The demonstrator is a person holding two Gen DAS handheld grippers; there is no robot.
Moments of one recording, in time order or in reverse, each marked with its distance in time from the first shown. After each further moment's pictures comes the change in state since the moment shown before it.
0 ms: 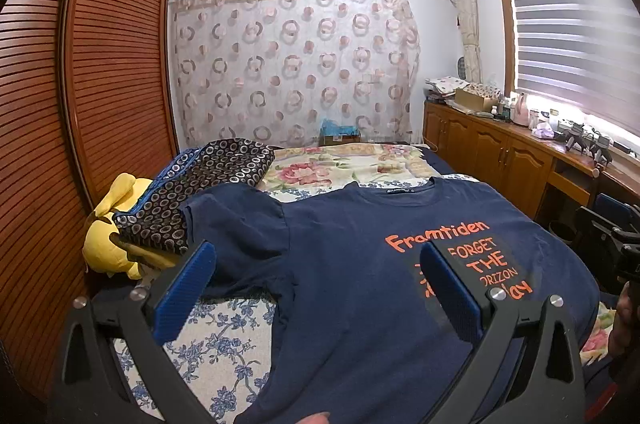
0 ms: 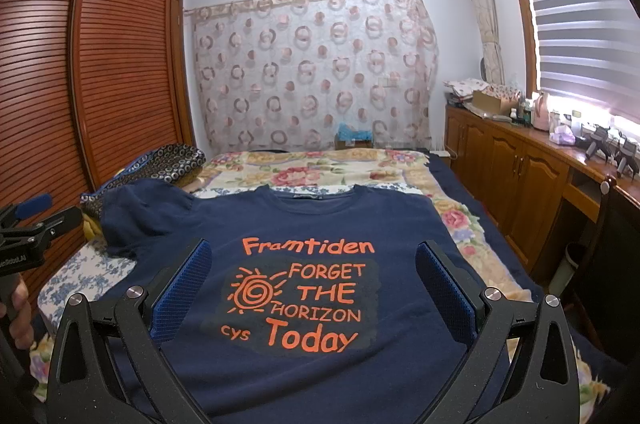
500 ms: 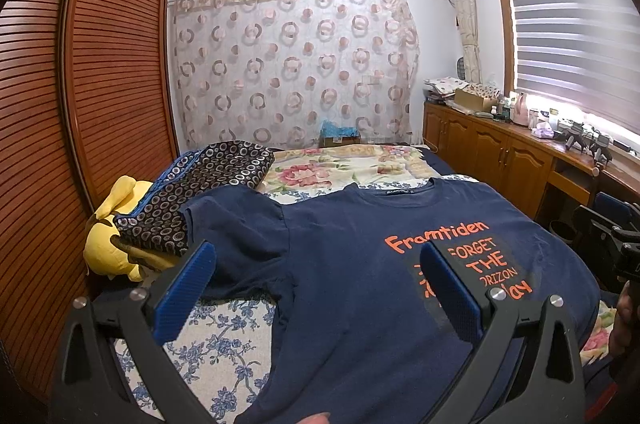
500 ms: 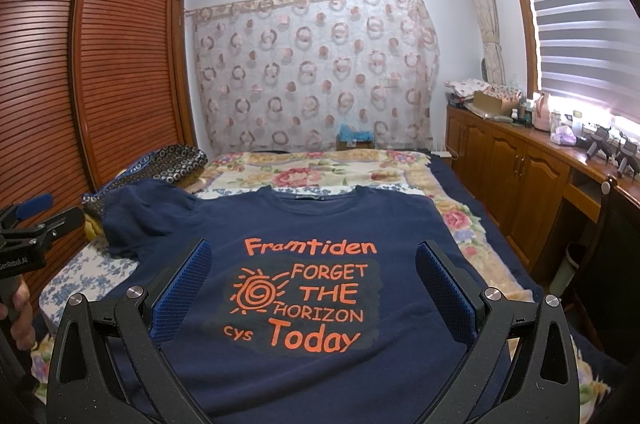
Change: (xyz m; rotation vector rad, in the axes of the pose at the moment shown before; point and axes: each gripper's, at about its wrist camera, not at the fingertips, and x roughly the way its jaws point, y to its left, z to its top) left arm -0.004 0.001 0.005 0.007 -0.005 0.000; right arm 0.000 -0.002 -0.002 -0.001 -0.003 0.001
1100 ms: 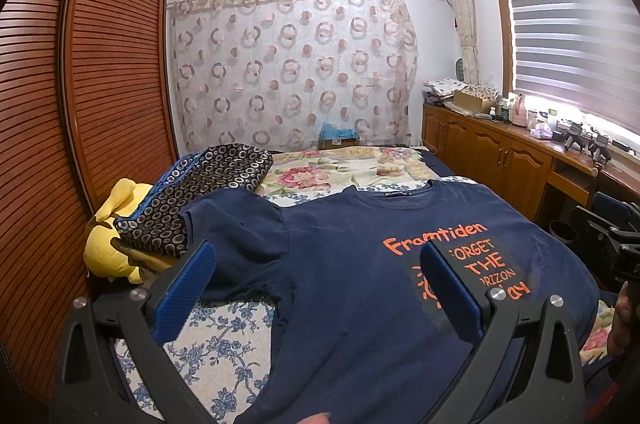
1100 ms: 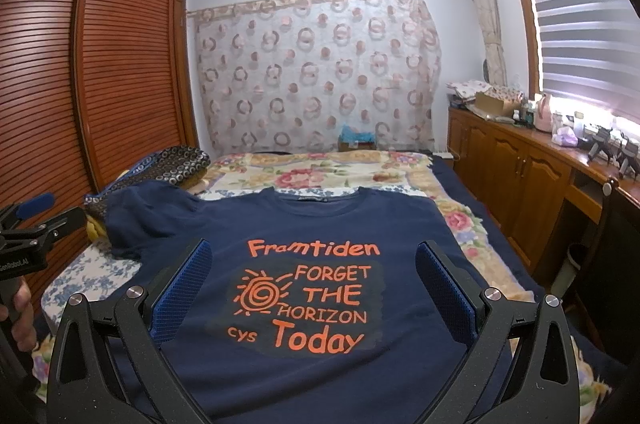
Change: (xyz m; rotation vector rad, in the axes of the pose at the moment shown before) left arm -0.009 -0.005 0.005 0.005 -0.005 0.002; right arm -0.001 -0.005 -0.002 -0.001 -0.002 0.002
